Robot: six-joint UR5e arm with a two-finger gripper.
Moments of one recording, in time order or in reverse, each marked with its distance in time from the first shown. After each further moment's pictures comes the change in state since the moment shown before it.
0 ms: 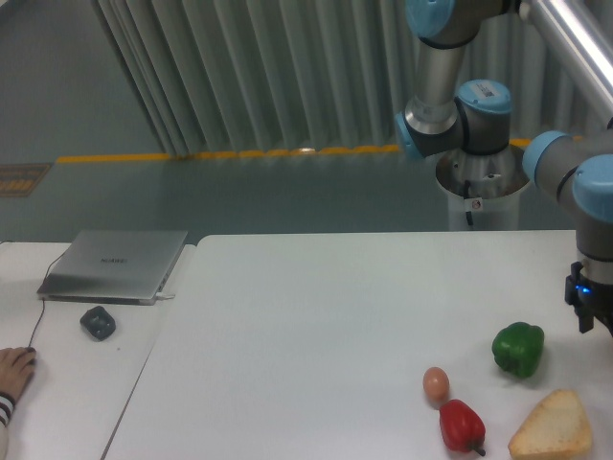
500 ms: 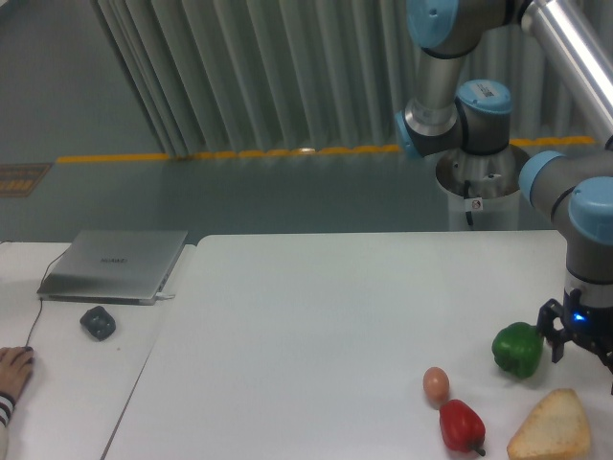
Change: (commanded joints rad) arm -0.049 -0.052 -0.027 0.109 -0.025 -0.217
